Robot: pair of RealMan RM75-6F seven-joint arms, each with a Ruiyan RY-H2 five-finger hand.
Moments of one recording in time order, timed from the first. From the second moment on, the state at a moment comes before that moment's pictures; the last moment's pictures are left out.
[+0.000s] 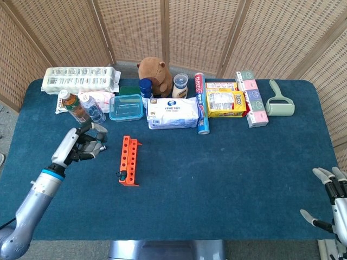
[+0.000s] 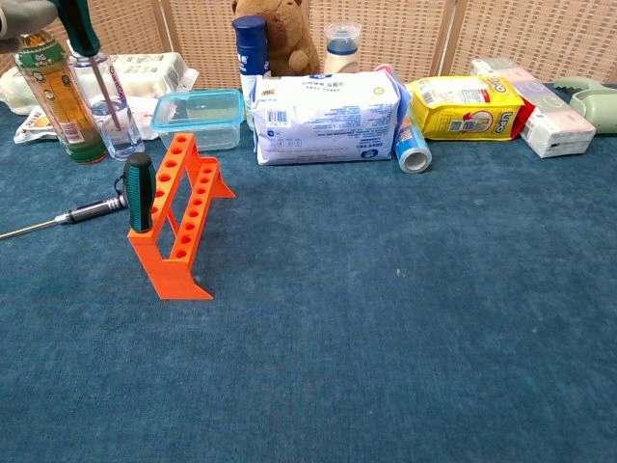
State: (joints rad) left arm -0.43 -1.10 -0.37 -1.97 1.22 0.97 -0.50; right arm -0.09 -0.88 0.01 -1.93 -1.64 1.65 0.01
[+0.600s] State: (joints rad) left arm -0.43 -1.14 -0.14 -1.77 1.74 1.12 -1.10; right arm -0.09 -0.88 0.01 -1.93 -1.63 1.65 0.02
